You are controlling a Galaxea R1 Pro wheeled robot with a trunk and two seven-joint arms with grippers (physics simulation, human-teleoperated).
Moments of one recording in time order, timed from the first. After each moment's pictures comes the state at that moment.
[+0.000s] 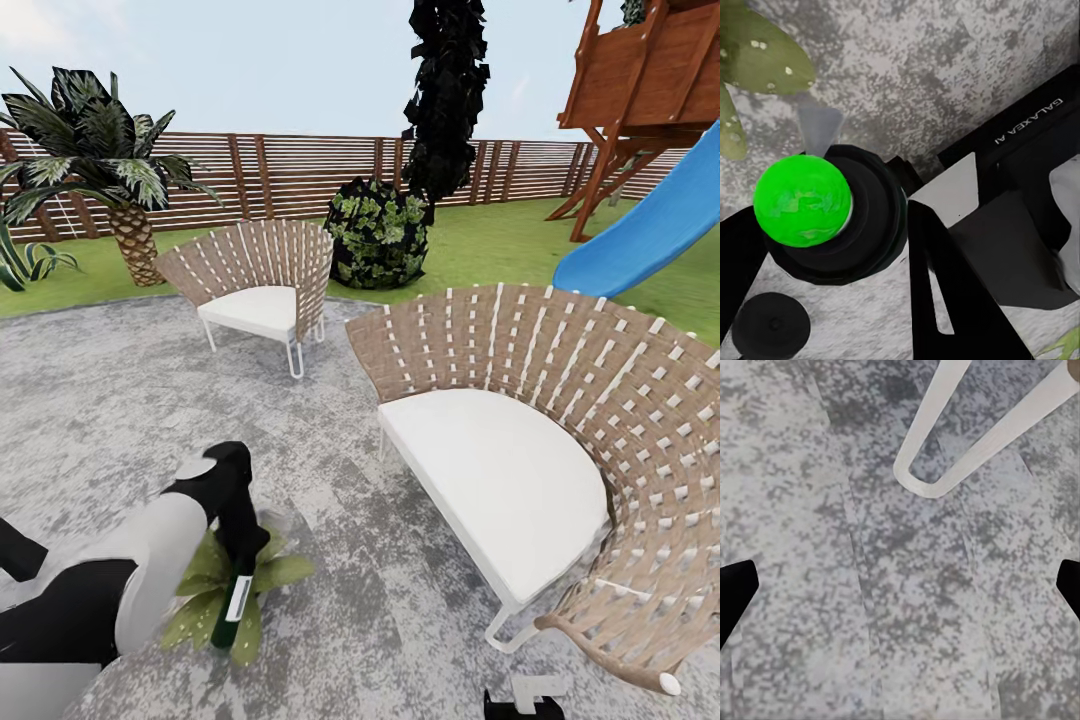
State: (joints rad) left arm -1.06 -0.03 0.05 -0.36 -1.50 0.99 -1.56; right arm -0.43 -0.02 0.01 -0.03 0.08 -0.38 -0.22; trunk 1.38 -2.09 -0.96
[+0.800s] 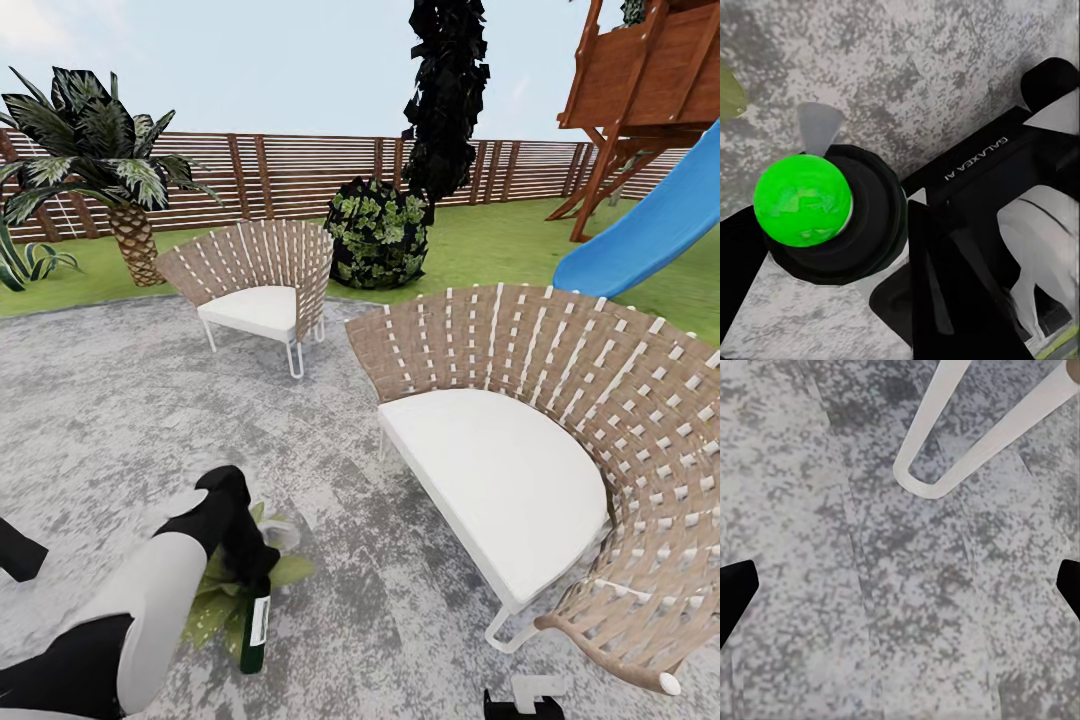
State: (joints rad) left arm -0.91 -0.06 0.21 -0.54 -1.49 1.00 -1.56; right arm -0.43 -0.02 0.01 -0.03 0.08 -0.38 -0.22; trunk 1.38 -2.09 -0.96
